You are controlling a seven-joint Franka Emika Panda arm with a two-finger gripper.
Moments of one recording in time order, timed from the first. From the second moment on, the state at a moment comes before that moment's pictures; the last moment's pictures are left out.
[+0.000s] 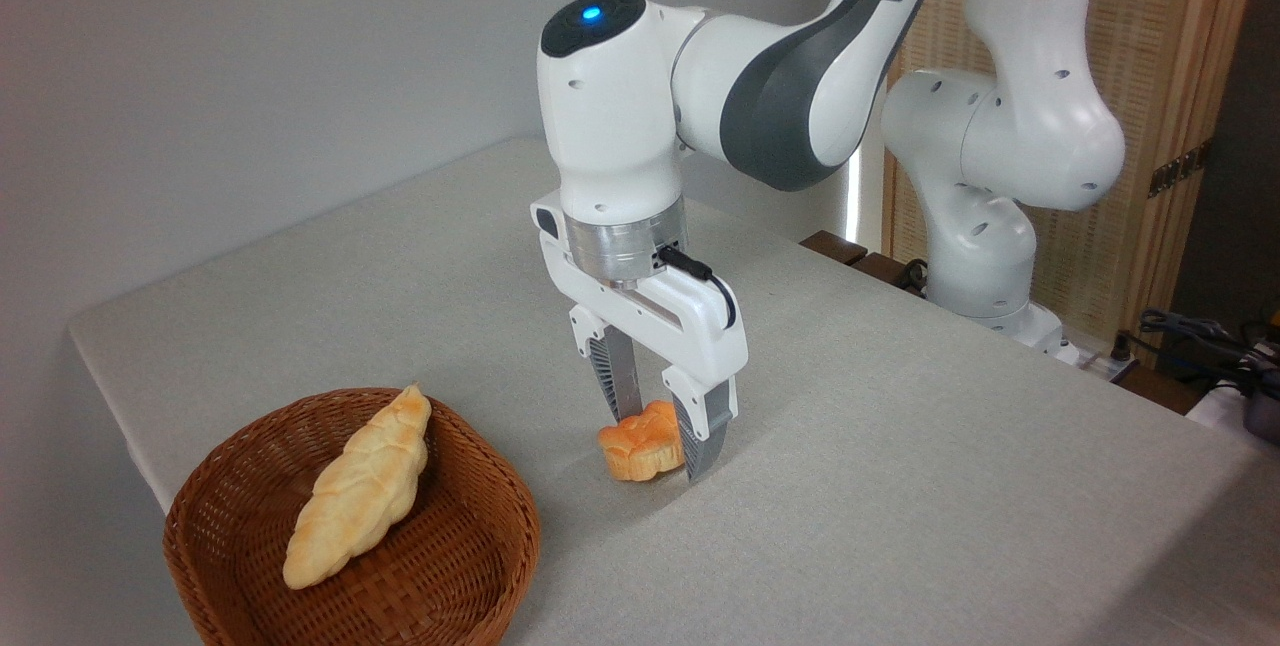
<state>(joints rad) -0.01 -0.20 0.02 -2.34 -0.03 2.11 0.79</state>
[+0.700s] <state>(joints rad) -0.02 -0.18 0.02 -2.34 -0.05 2.11 0.79</state>
